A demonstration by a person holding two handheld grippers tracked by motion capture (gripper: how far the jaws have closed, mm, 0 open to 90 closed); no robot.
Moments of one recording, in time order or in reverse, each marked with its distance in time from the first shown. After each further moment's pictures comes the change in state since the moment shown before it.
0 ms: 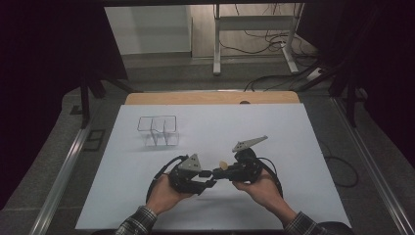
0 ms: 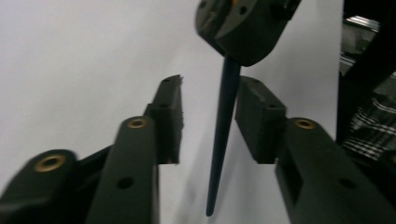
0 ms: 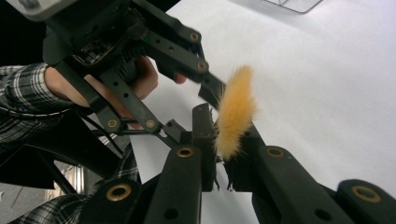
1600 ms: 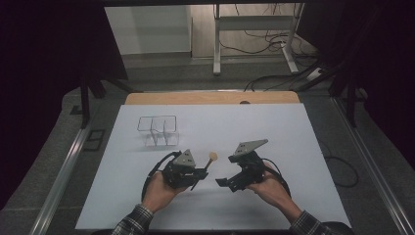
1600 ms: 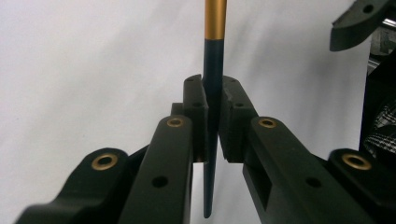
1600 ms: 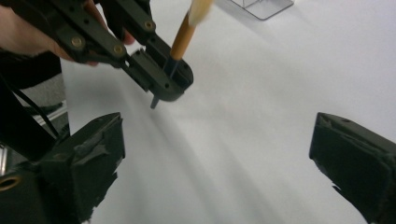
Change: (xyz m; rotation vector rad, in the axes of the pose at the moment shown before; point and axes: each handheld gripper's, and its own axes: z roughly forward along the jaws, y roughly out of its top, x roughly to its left) left arm 0.014 -0.005 -0.014 0.012 0.074 -0.061; right arm -0.008 -0.007 -0.002 0.023 -0.170 -0.200
